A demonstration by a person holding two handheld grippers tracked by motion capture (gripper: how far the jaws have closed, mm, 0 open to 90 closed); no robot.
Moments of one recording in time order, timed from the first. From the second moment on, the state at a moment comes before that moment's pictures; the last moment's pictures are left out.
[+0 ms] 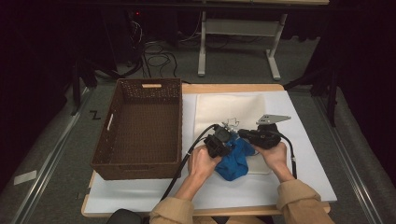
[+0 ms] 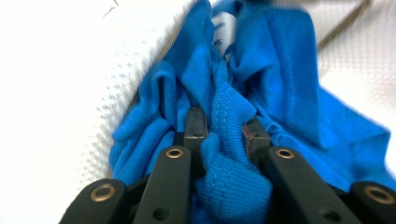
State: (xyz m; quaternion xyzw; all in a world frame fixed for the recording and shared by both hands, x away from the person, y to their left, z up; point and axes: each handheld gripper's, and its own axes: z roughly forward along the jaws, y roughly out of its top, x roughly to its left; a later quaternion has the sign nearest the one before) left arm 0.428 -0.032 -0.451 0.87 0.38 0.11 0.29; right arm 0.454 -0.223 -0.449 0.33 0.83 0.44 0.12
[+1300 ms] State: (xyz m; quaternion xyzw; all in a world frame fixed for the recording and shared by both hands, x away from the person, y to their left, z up) left arm 0.410 -0.012 -0.457 0.87 0.40 0.13 0.26; right arm 0.454 -0.221 -0.450 0.33 0.83 0.43 0.12
